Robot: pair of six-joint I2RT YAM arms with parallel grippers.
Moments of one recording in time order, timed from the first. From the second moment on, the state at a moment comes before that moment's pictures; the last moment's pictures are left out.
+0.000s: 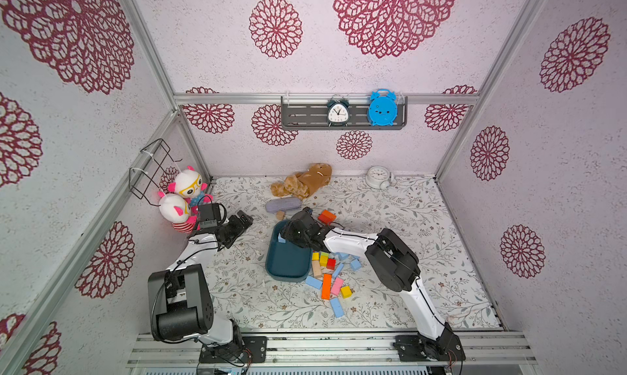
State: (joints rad) left arm 0.20 1.51 0.90 -0.26 0.38 -0.60; right arm 0.91 2.26 1.64 -0.05 0.01 1.15
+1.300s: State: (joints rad) left arm 0.06 1.58 0.87 -0.33 0.72 -0.67; right arm 0.77 1.63 0.89 0.08 0.02 1.08
